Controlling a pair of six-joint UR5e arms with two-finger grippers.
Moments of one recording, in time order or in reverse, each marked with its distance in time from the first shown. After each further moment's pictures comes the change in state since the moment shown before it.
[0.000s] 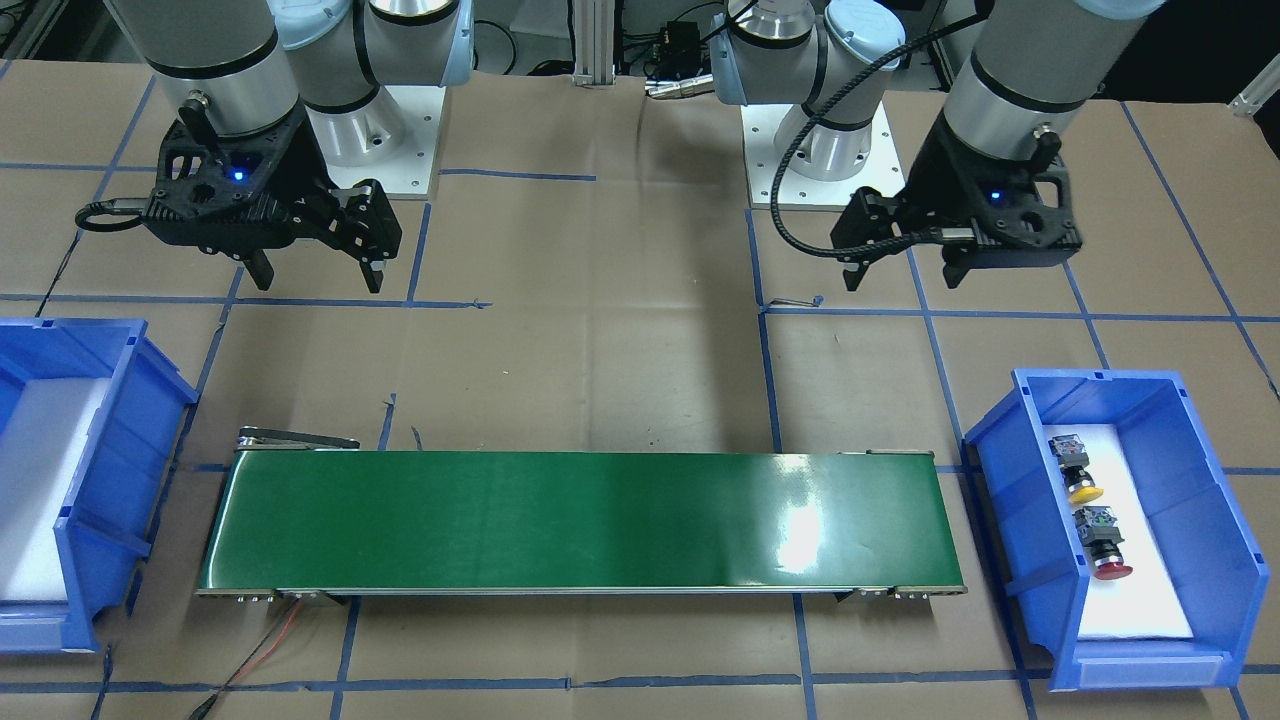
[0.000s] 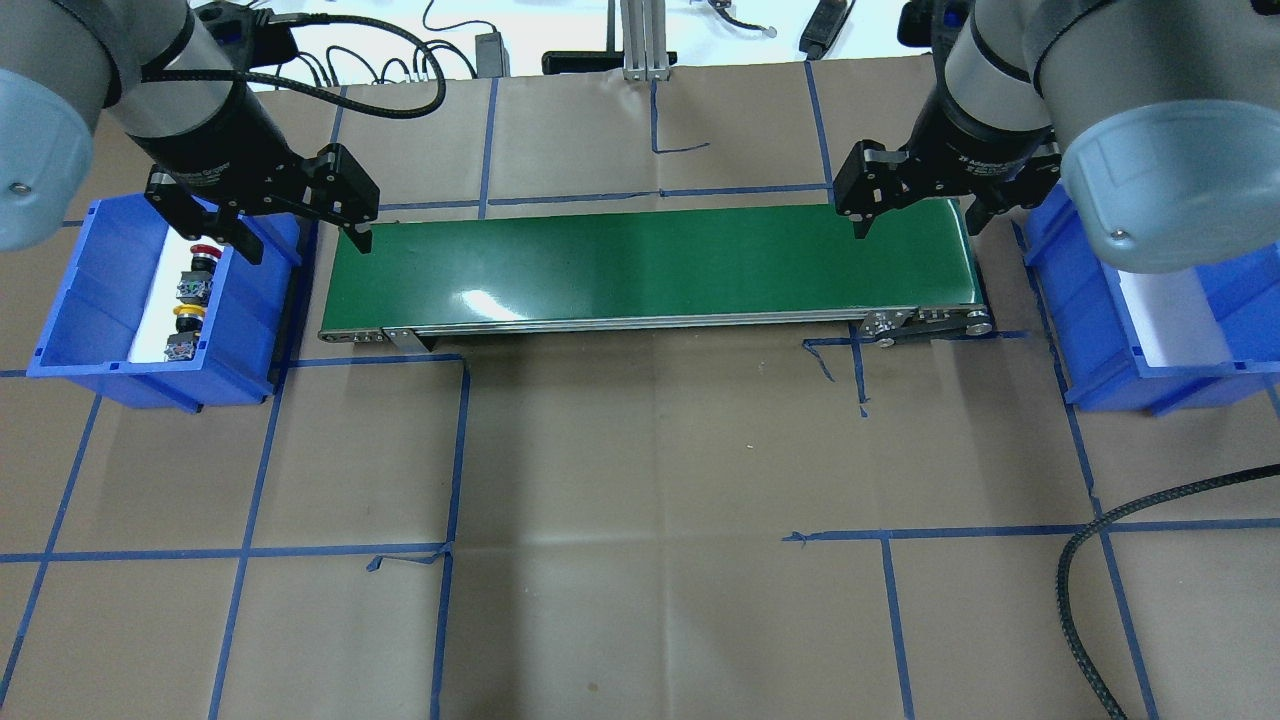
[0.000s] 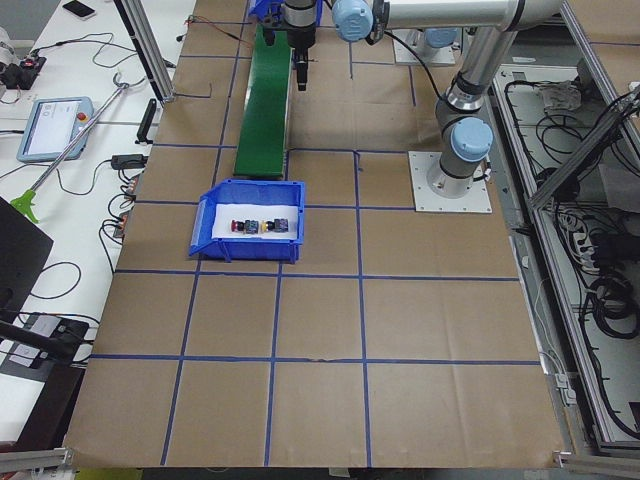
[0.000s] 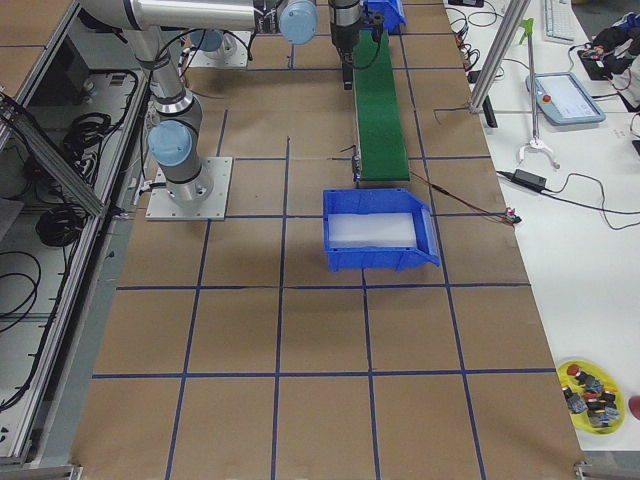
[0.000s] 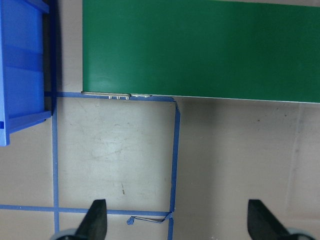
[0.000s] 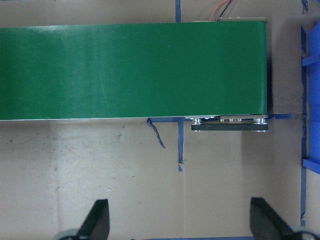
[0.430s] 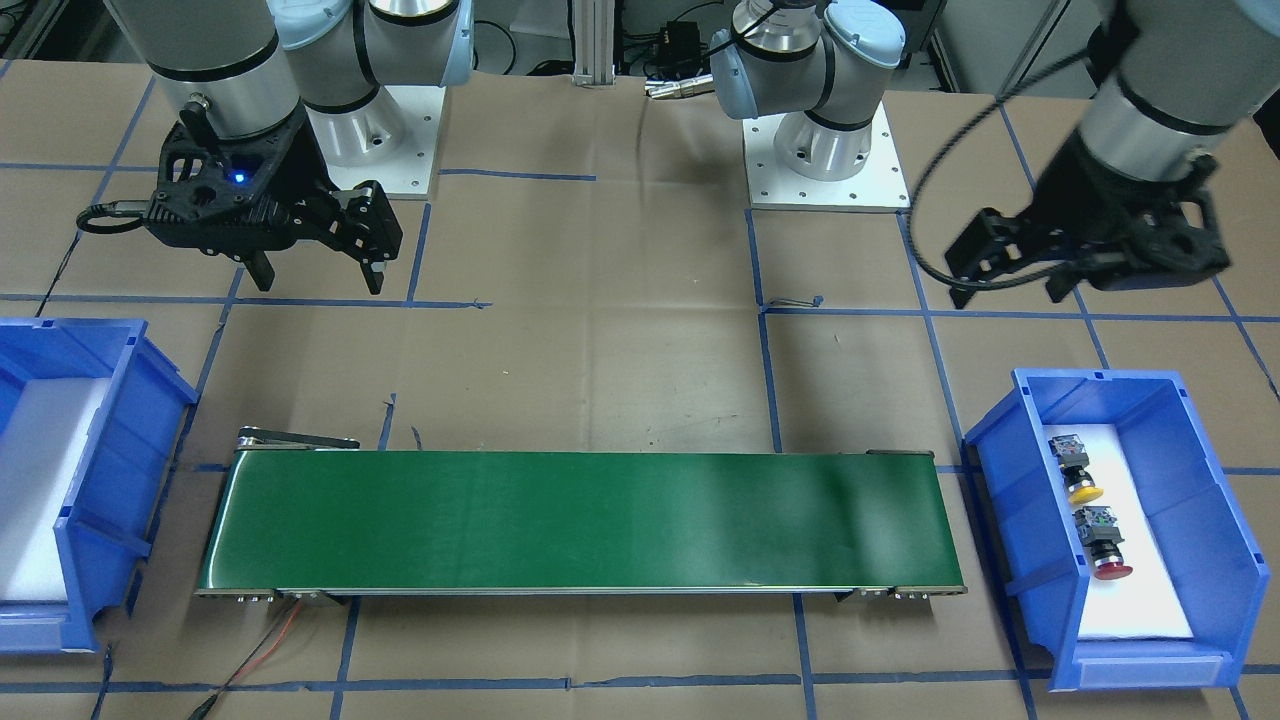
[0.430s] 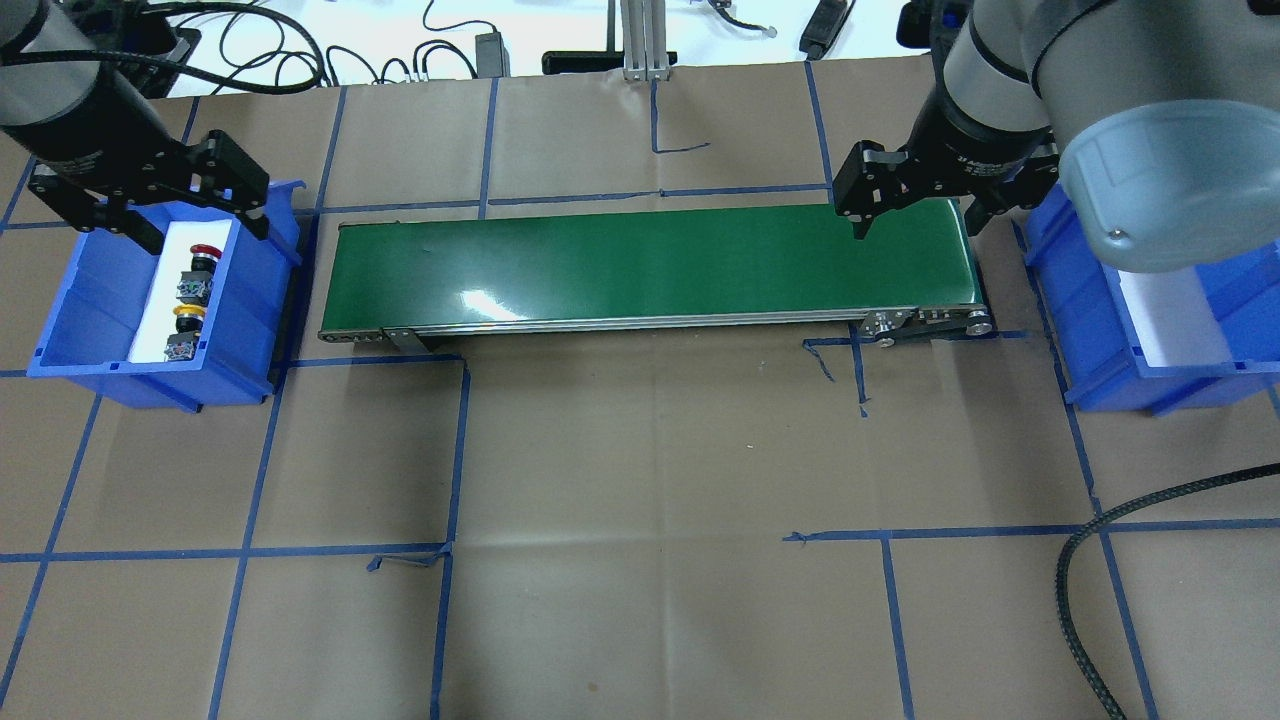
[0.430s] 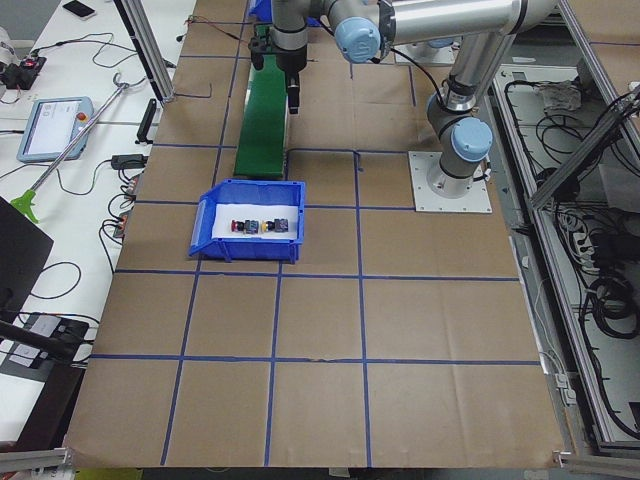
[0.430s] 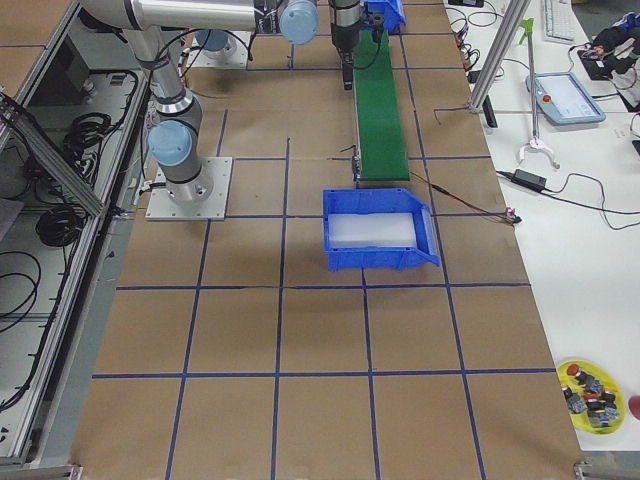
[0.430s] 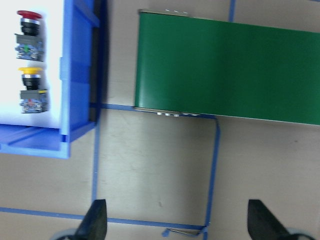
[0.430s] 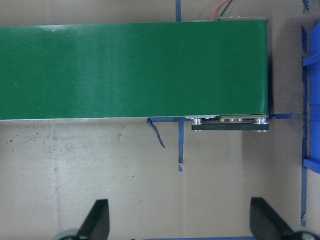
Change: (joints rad) left arm 0.209 -0.014 0.008 0.000 -0.002 0.190; right arm 0.000 0.002 0.000 0.000 0.001 0.000
